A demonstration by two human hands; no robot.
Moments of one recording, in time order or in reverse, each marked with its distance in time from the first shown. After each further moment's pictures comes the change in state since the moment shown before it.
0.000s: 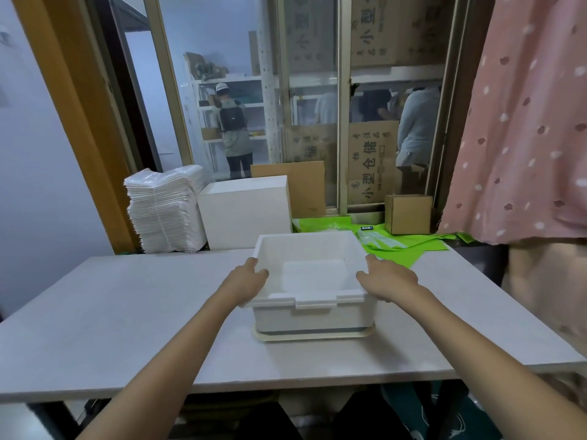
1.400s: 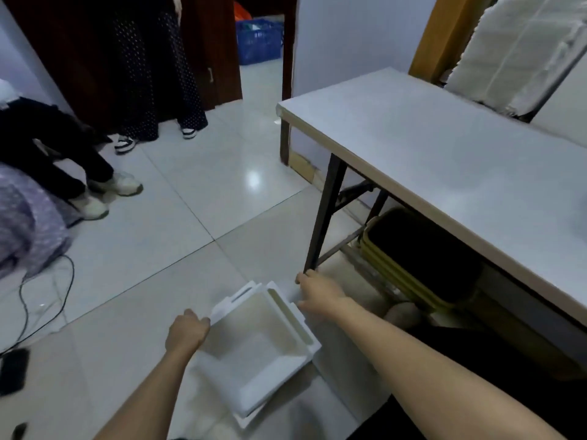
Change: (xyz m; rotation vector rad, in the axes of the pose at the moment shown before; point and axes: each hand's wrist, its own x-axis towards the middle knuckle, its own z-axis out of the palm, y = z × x) left_hand -0.370 -0.569 0.136 -0.220 0.336 -1.274; right_hand -0.245 -0.367 0.398 -0.276 -0.587 -1.219
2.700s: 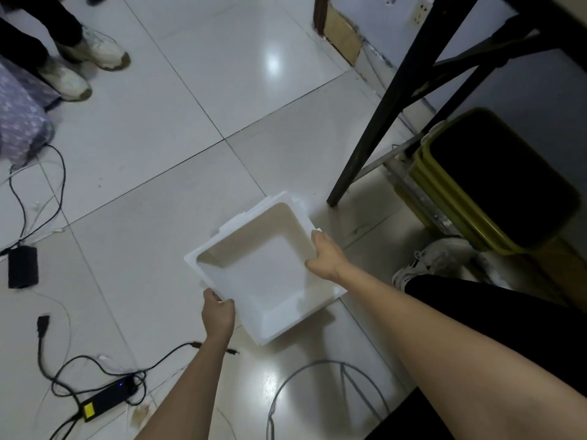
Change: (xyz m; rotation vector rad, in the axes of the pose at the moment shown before) left_hand 0.006 -0.065 0.155 -0.618 0.020 -0.325; right_hand 0.086 0.007 0.154 0.440 -0.224 0.189
